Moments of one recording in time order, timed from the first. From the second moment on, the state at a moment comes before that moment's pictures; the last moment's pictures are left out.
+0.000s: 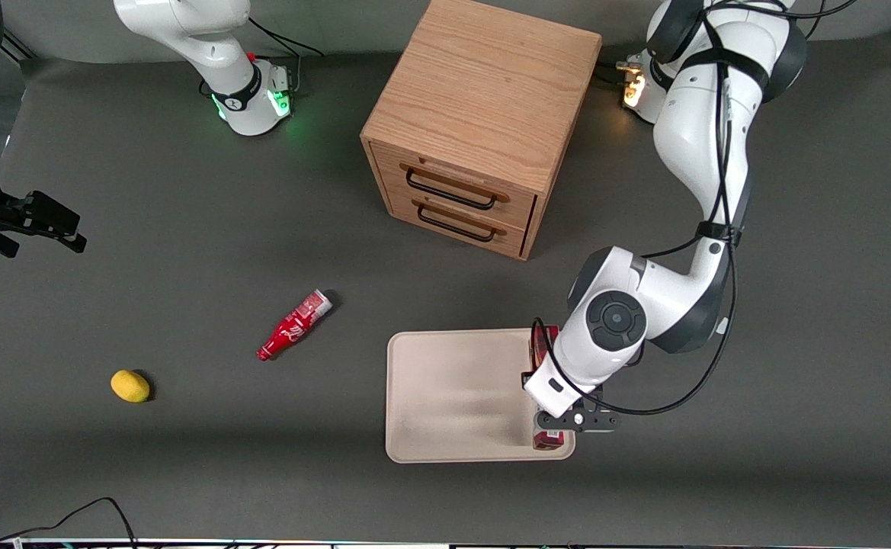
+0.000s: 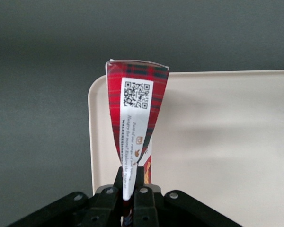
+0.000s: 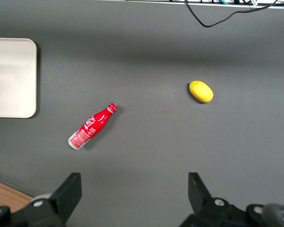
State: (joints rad) arm -0.35 0.92 -0.15 -1.04 0.13 2.11 -0.48
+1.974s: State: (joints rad) arm -0.37 0.99 -0.12 -1.03 0.13 2.21 -0.48
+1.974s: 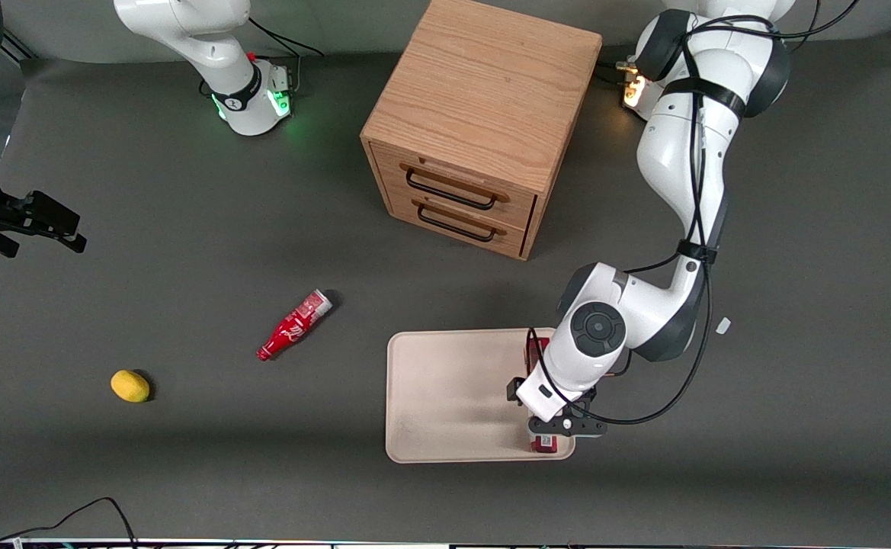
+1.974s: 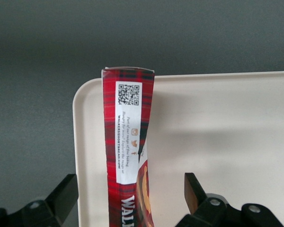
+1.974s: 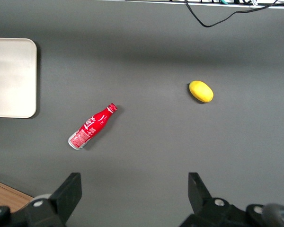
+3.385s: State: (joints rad) arm 0.03 0.13 -0.11 -1.51 0.07 1.60 -0.09
